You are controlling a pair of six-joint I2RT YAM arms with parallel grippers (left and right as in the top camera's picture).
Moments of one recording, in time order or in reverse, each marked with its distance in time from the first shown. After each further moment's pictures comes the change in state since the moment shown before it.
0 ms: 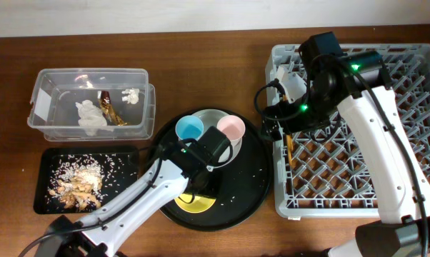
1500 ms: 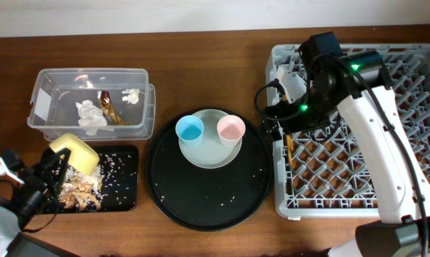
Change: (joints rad) left arm 1.732 -0.074 -0.222 0.039 1.436 0.739; right arm 0.000 0.000 0.000 0.000 0.000 -0.001
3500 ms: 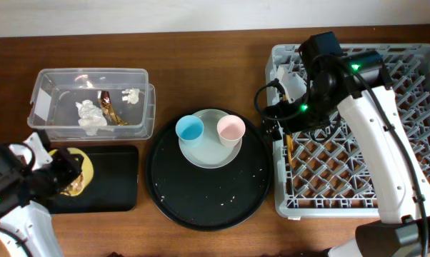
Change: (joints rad) left arm -0.345 -0.318 0.067 0.084 -0.969 -0.360; right arm 0.000 0.000 0.000 0.000 0.000 0.001
